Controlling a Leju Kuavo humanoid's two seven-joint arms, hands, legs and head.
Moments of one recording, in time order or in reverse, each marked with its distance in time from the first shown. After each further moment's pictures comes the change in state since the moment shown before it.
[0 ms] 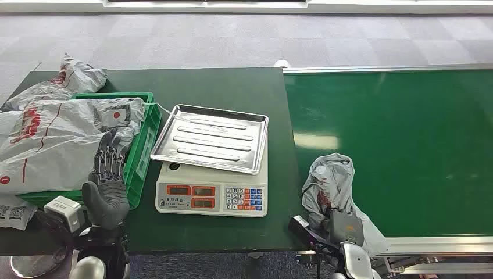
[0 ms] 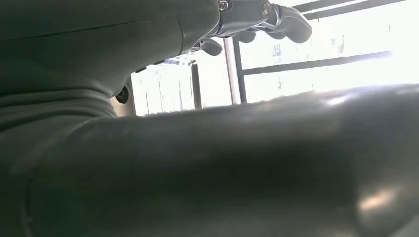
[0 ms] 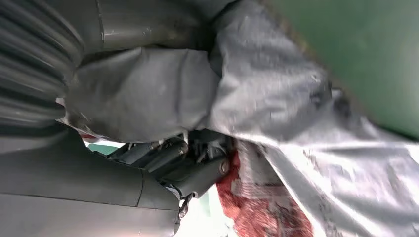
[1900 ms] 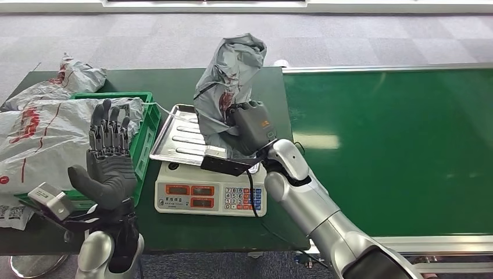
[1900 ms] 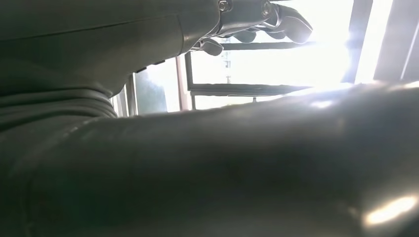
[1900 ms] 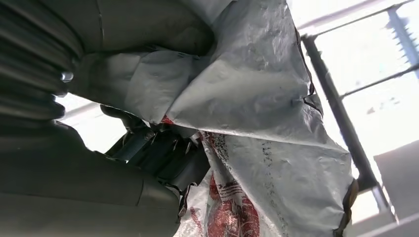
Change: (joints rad) left arm -0.159 -0.029 -0.058 0.055 0.135 -0.004 -0.109; right arm -0.735 0.269 0.337 0.338 -0.399 -0.165 -0.662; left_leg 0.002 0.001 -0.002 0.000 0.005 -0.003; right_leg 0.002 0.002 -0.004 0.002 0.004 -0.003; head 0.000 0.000
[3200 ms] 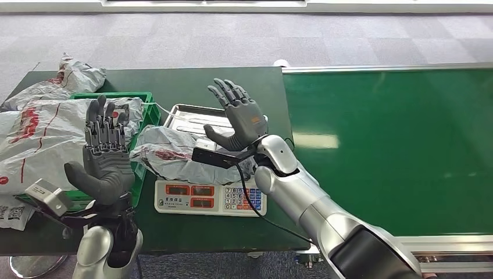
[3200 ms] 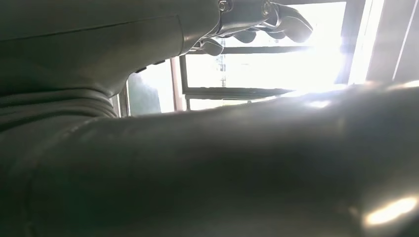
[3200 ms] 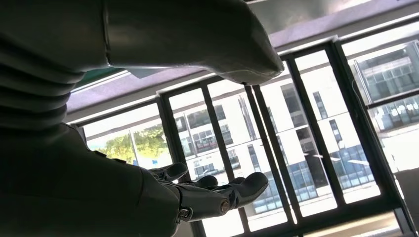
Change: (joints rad) left arm -0.032 0.023 -0.008 0.019 0.013 0.030 -0.019; right arm -0.138 0.060 0.103 0.283 -0.042 -0.141 0.053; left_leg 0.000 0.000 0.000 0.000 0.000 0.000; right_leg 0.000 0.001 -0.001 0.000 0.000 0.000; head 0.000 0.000
